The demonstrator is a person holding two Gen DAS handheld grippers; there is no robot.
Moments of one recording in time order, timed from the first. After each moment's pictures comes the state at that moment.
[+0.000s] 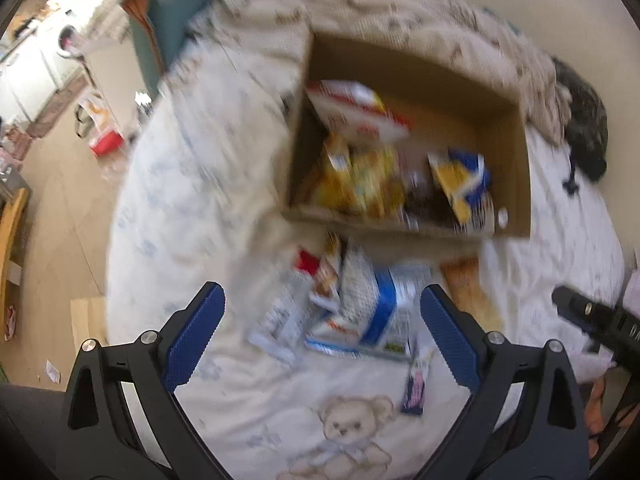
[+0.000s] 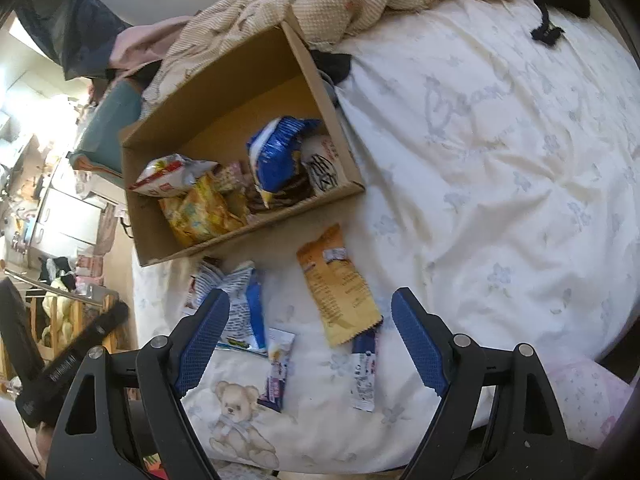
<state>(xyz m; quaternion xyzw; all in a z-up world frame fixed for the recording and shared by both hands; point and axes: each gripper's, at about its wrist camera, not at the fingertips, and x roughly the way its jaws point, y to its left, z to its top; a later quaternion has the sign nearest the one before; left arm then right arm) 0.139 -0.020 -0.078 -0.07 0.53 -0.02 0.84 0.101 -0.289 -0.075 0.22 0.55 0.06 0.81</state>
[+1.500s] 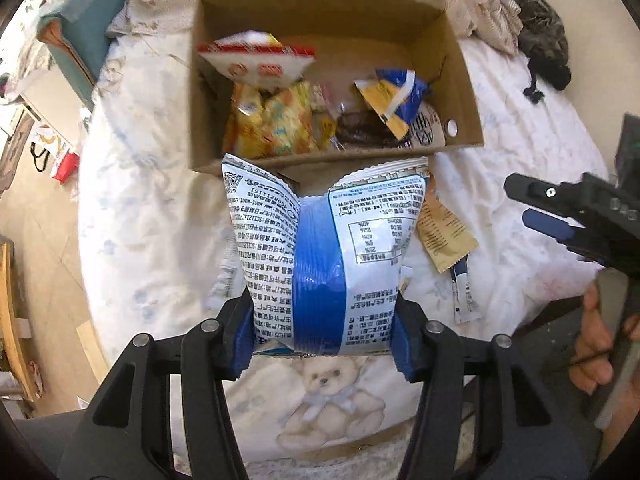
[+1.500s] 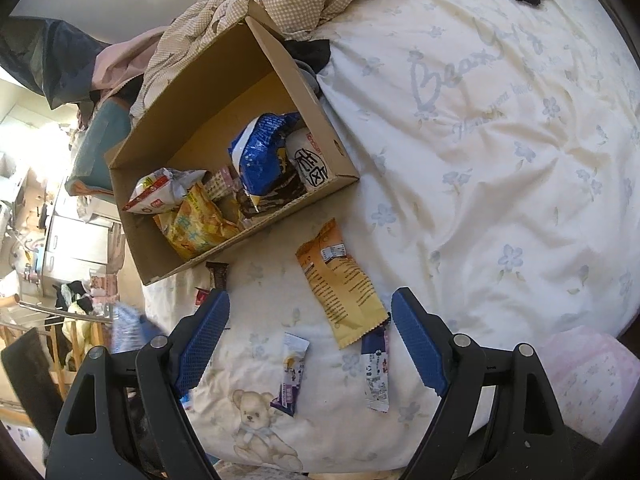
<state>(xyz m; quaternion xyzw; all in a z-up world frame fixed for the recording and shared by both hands) 0.125 -0.057 -0.065 0.02 0.58 -0.11 0.81 0.109 -0.300 -0.088 0.28 0.56 0.05 0.78</state>
